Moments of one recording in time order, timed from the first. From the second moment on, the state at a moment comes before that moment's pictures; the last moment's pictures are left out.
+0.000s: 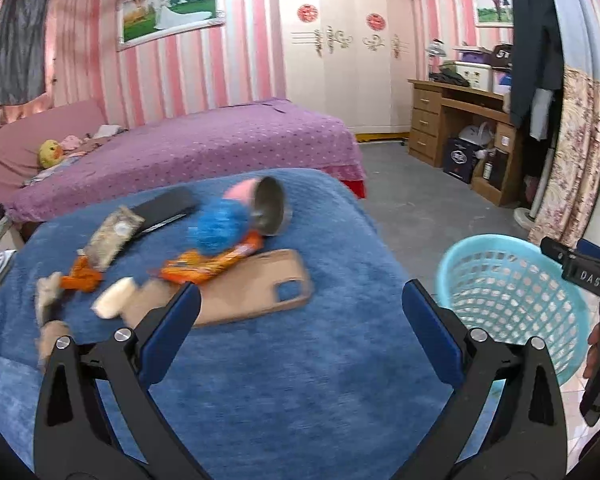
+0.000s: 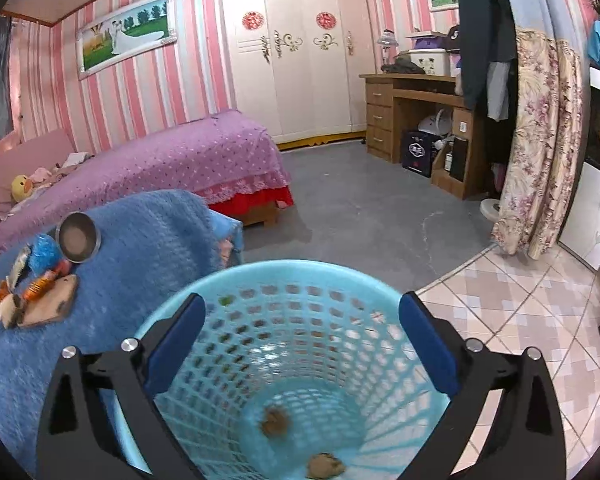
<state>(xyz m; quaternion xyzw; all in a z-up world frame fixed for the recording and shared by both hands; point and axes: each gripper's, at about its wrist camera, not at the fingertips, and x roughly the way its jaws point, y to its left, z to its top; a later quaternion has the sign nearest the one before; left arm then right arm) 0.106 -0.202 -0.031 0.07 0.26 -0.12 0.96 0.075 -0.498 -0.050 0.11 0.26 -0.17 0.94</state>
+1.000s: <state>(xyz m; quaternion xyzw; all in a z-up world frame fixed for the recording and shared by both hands) 0.174 0.048 -0.096 0.00 0.38 0.02 0.93 0.149 -0.321 -0.056 0.03 0.29 -0.09 0.95</state>
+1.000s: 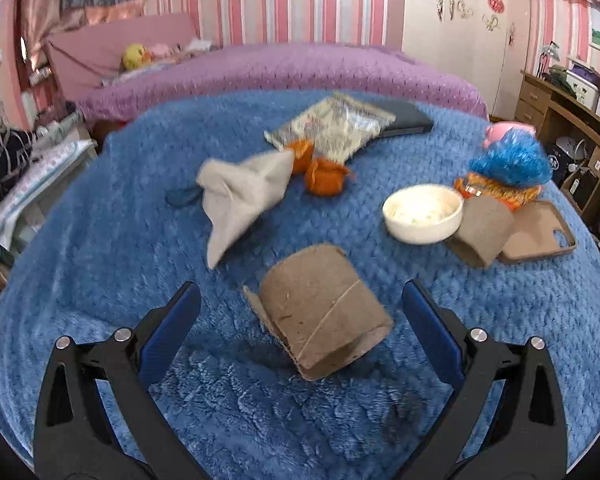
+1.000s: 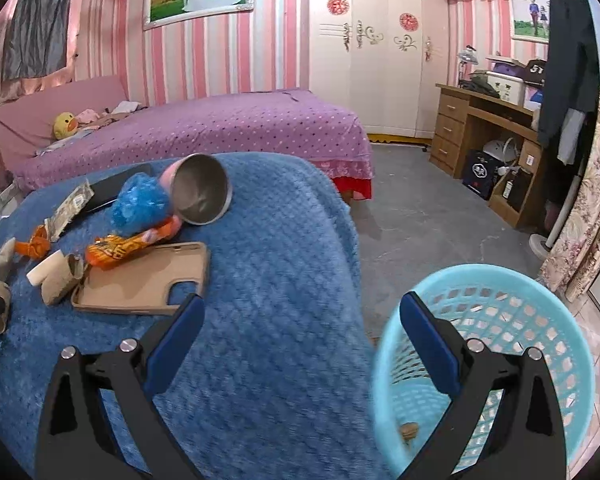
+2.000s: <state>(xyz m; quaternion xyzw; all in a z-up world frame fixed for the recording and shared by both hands) 0.167 0.094 -0.076 0.00 0.32 0.04 0.95 0.200 -0.134 -0.070 -0.07 0.34 0.09 0.93</state>
